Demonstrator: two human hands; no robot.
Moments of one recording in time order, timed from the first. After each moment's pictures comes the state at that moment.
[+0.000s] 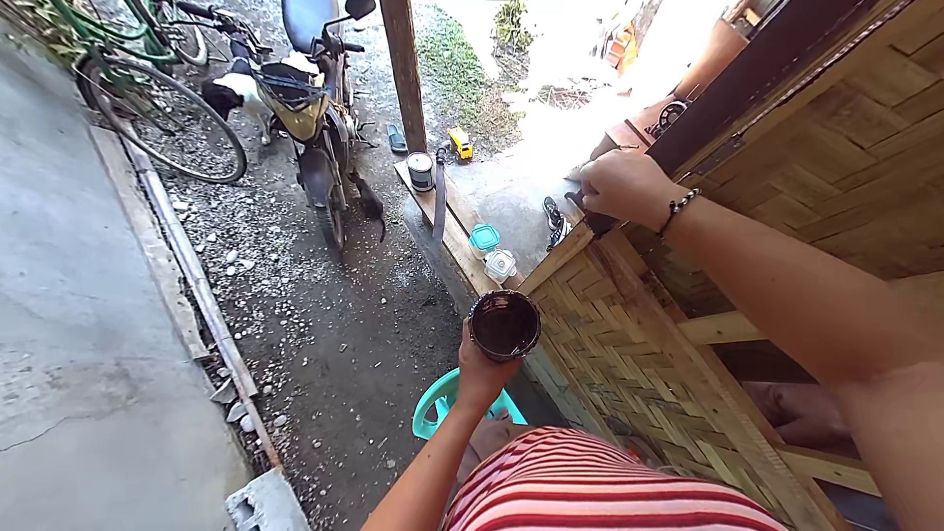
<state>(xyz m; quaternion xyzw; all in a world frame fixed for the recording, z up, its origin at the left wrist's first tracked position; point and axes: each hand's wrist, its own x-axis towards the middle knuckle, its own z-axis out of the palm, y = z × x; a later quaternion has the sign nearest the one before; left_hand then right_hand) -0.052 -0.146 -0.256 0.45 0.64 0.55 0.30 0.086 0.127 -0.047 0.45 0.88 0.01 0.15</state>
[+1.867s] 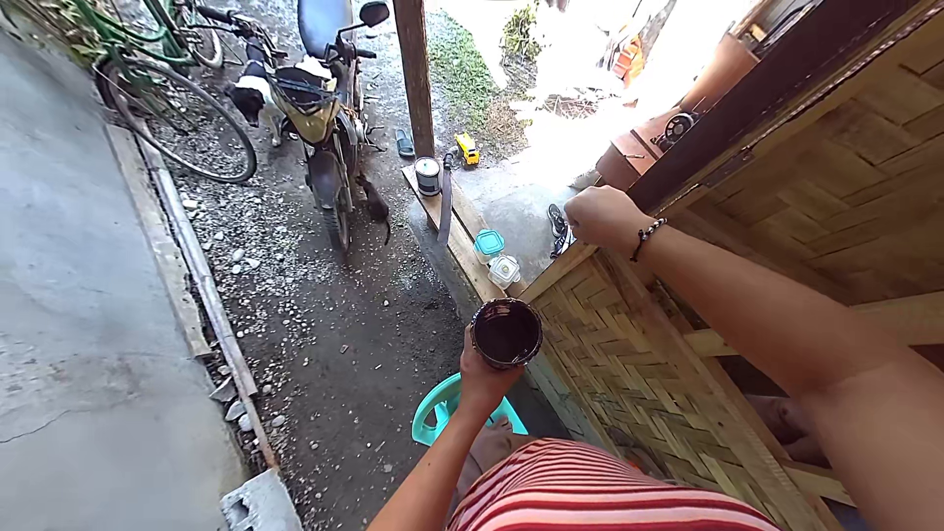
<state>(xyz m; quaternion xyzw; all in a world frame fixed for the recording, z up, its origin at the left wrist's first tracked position) -0.055 -0.148 -0.260 0.44 0.63 0.56 0.31 0.068 0.120 -0.080 0.43 0.88 -0.02 0.19</state>
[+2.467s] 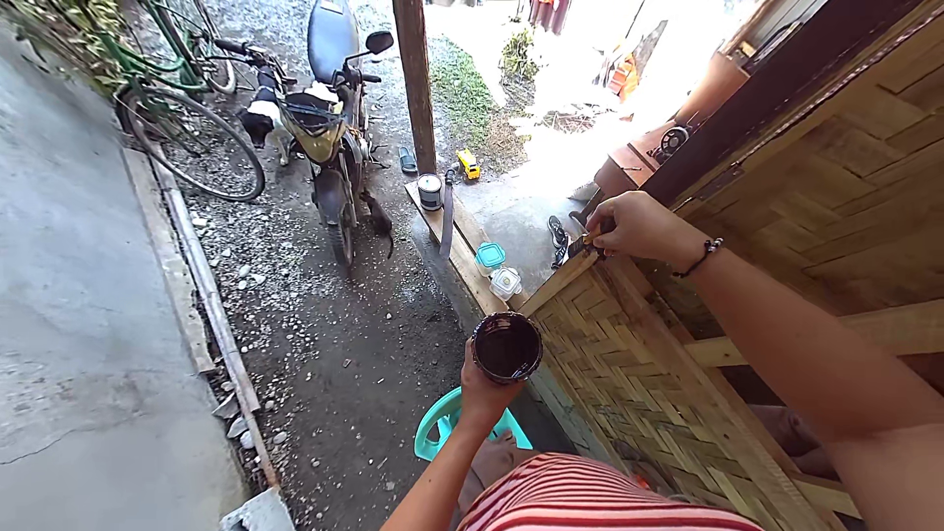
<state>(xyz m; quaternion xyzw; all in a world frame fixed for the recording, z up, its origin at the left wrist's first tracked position) -0.055 -0.149 -0.259 0.44 0.63 0.57 0.31 0.105 0.104 -0.044 0.51 0.83 -0.22 0.04</state>
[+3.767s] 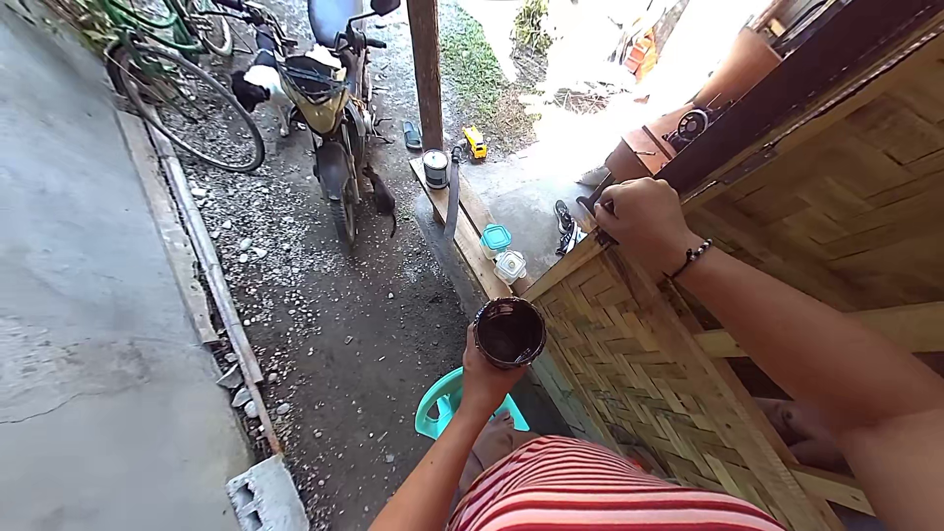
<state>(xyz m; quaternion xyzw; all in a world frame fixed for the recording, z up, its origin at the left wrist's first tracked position) -0.060 -0.157 -0.266 0.43 0.64 0.57 0.29 0.090 0.089 -0.072 0.47 0.88 0.03 0.01</state>
